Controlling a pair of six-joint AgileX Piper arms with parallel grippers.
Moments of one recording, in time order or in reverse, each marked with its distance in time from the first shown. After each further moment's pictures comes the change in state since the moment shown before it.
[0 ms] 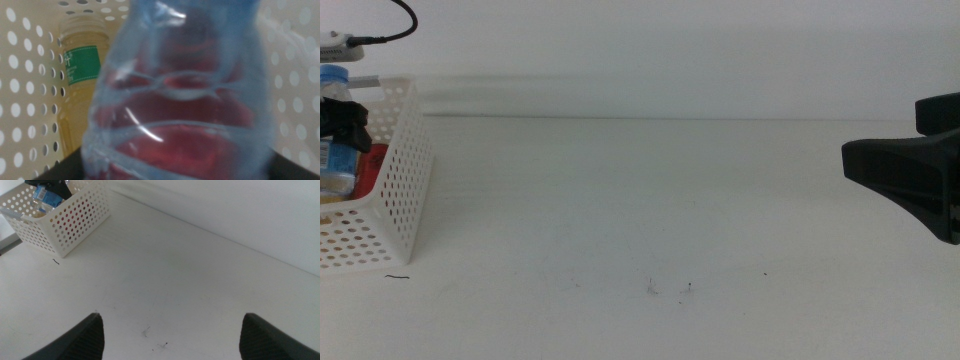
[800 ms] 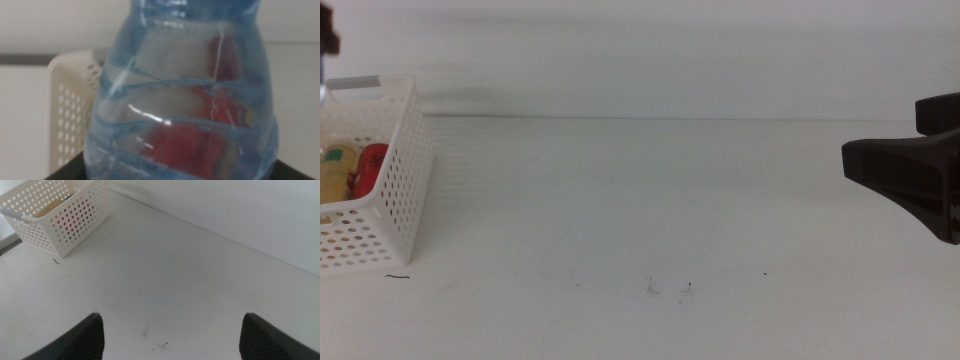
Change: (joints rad) left arm -0.053 -0.319 0.000 -0.012 0.011 -0.019; right arm 0.000 0.000 0.000 0.000 0.000 0.000
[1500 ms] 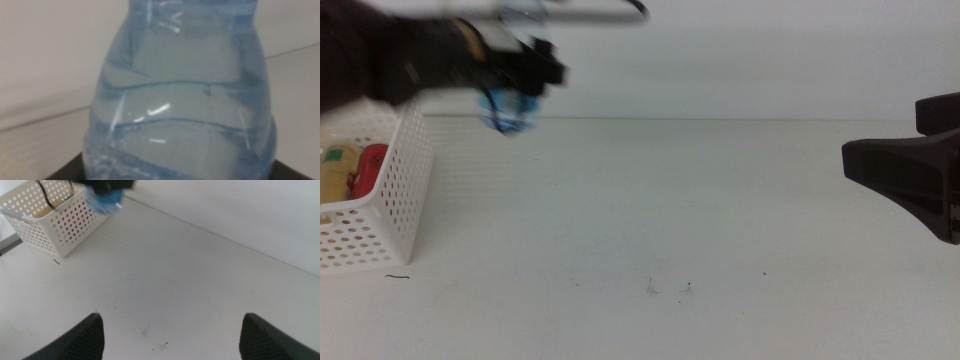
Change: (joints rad) left arm -0.620 -0.093 0.362 0.492 -0.554 -0.581; right arm 0.000 0.000 0.000 0.000 0.000 0.000
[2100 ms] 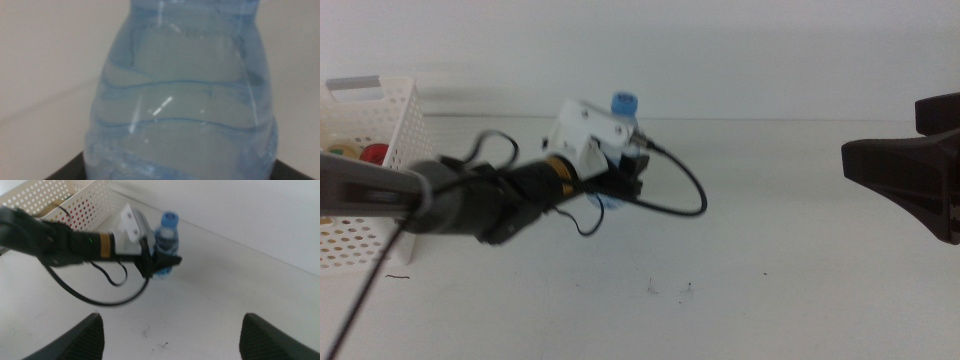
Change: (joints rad) left arm -0.053 0.422 0.229 0.209 -0.881 -0.104; right arm 0.000 0.000 0.000 0.000 0.000 0.000
